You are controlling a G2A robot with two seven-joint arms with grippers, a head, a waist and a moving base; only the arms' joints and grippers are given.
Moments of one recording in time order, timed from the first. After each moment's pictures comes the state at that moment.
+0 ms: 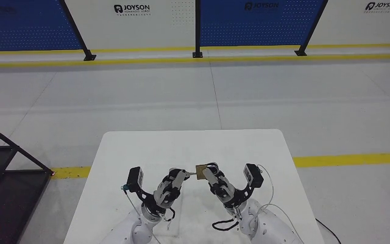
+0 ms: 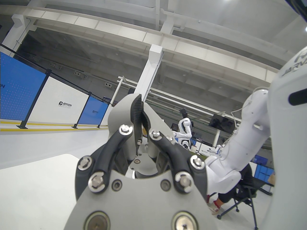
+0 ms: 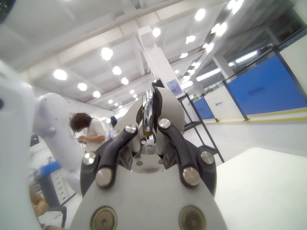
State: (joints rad) left arm 1.64 -1.17 -1.03 -1.58 0.98 -0.92 0.84; right arm -1.40 -1.23 0.79 -1.42 -0.84 -1.01 -0.81
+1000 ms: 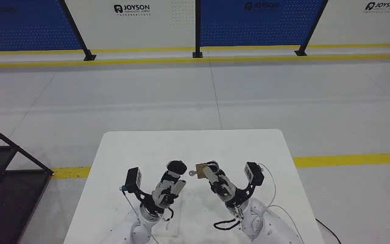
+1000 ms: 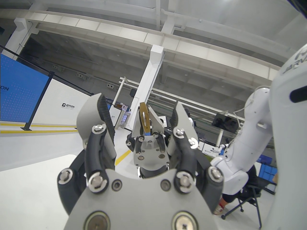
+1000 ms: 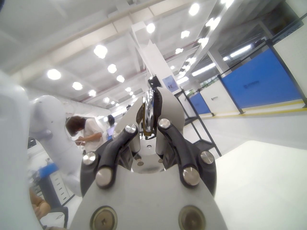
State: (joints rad) left arm 1.65 -1.18 -1.07 -1.57 1.02 -0.94 0.84; right arm -1.47 -1.24 0.87 -1.48 -0.73 -1.00 -0.61
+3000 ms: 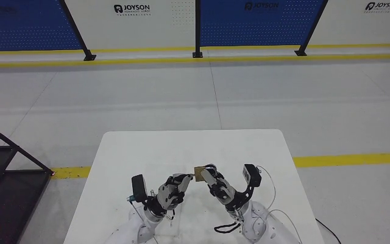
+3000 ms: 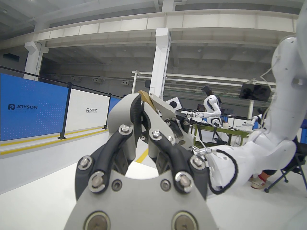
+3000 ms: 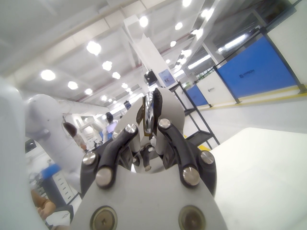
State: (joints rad) left arm 1.62 -1.20 -1.05 -1.51 1.36 -0.72 1.05; right arm -1.54 -1.27 0.95 -1.51 -0.64 -1.01 -0.41
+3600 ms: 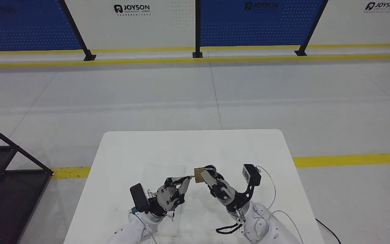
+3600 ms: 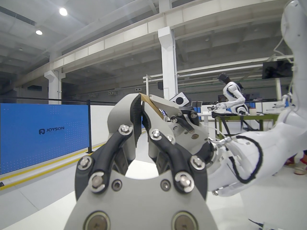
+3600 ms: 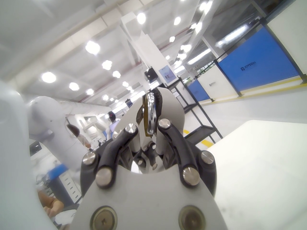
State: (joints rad) left arm 1.60 -1.20 -1.03 -1.46 1.53 -0.49 1.20; right arm -1.56 -1.27 0.97 -1.53 -0.55 -1.01 -0.30
